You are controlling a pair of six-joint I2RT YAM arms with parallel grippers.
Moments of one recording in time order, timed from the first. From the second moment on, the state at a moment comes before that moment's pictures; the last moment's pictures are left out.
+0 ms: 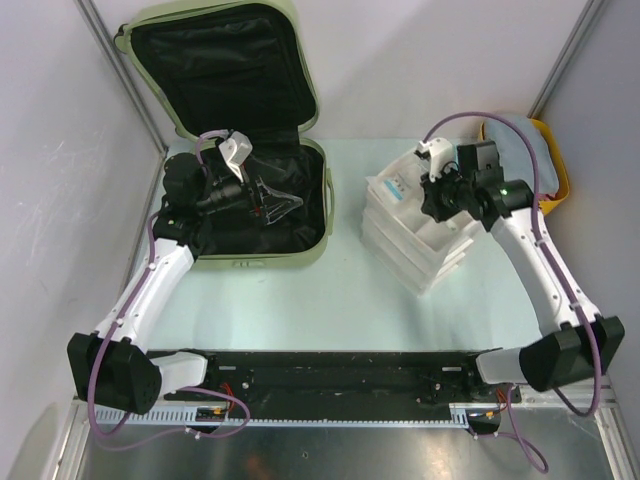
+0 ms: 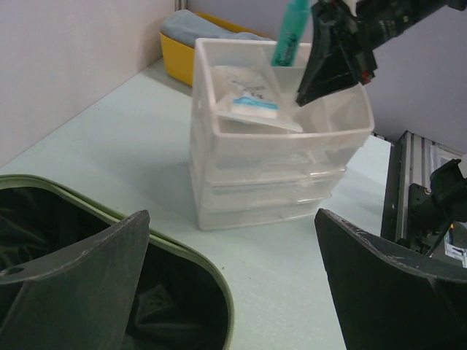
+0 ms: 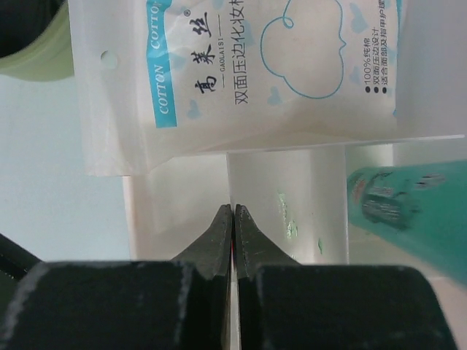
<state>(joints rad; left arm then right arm) -0.20 1.21 1.08 0.11 0.95 -0.12 0.25 1.38 1.45 -0.83 -0.26 -0.27</state>
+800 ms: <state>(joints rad) -0.19 1.38 1.10 -0.15 0.68 0.08 -0.41 1.19 1.33 -0.90 -0.16 -0.36</state>
